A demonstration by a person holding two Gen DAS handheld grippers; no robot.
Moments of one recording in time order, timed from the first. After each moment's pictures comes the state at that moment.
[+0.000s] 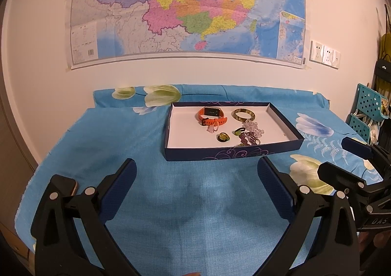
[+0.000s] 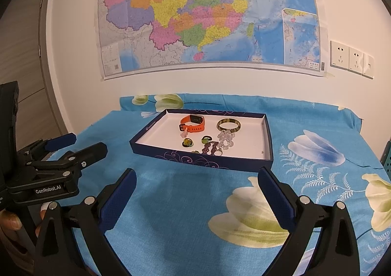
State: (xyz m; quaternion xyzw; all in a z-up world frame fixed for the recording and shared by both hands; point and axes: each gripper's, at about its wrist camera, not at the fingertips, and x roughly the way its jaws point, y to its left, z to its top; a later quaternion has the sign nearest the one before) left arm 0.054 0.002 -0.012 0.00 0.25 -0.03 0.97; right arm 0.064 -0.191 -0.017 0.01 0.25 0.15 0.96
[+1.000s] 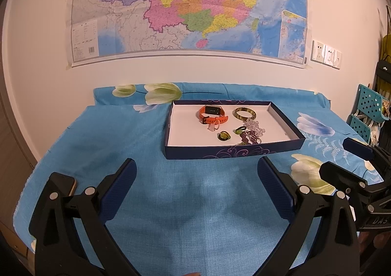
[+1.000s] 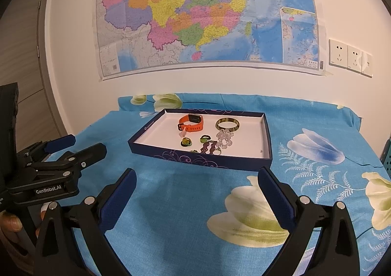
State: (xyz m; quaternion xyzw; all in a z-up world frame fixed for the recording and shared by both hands) left arm 0.054 0.003 -0.014 0.00 0.25 -0.02 0.97; right arm 0.062 -0.191 -0.019 0.01 0.25 0.15 0.96
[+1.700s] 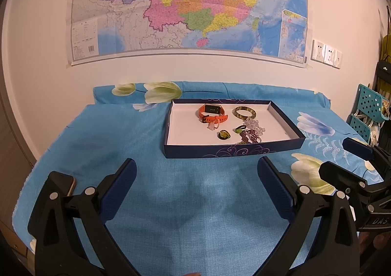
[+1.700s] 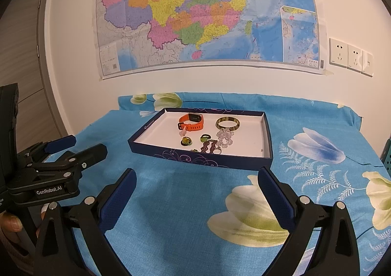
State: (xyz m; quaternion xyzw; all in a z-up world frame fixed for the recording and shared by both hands) left arm 0.055 0.005 -0.017 -0.01 0.25 -0.03 0.97; right arm 0.063 -0.190 -0.019 0.01 0.25 0.15 0.96
